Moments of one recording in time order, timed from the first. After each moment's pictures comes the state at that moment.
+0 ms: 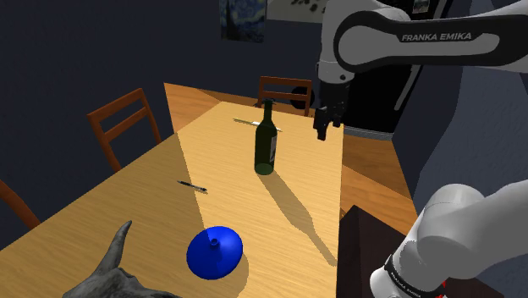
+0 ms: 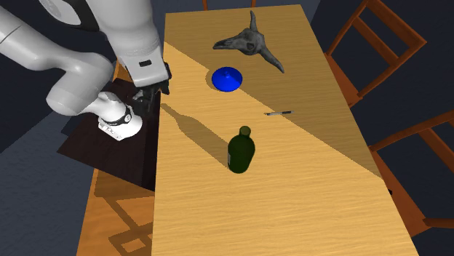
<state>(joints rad) 0.01 -0.60 0.01 -2.29 -0.10 1.61 -0.03</state>
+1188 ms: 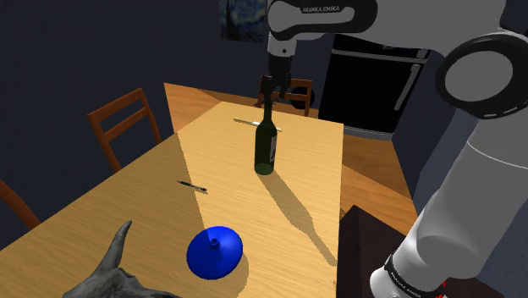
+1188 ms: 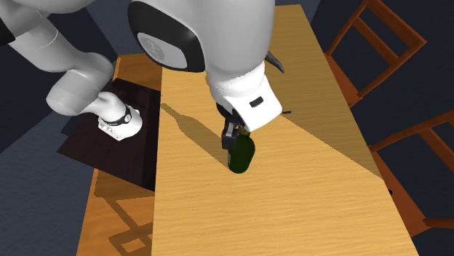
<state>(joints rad) 0.01 0.05 -0.07 -1.61 0.04 1.69 -0.19</state>
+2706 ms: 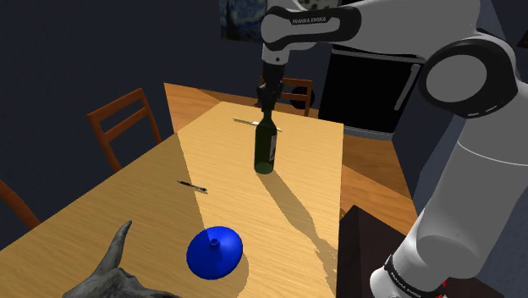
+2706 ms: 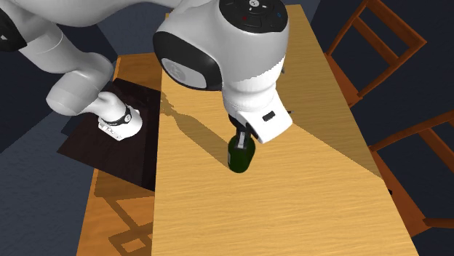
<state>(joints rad) 0.01 0.12 -0.07 -1.59 0.06 1.76 -0.21</state>
